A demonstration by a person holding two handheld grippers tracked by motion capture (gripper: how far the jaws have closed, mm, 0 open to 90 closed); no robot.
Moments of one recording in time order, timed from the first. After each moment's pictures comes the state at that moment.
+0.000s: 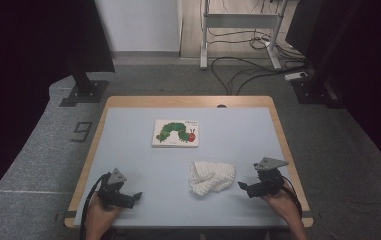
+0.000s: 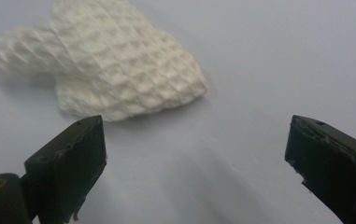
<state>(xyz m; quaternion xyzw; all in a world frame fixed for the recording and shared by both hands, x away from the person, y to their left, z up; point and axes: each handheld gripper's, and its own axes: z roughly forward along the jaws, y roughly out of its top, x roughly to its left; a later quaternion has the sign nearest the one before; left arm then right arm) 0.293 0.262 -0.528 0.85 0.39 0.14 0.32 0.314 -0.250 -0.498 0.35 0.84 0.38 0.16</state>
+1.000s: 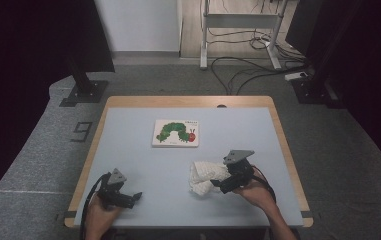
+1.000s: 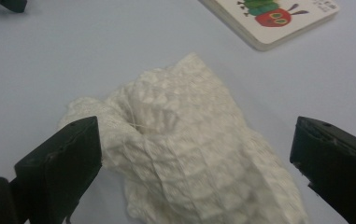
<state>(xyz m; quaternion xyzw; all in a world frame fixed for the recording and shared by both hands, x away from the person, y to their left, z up) 0.293 0.262 -0.528 0.85 0.39 0.14 0.32 0.338 -0.165 -0.481 0.25 0.87 0.39 0.12</state>
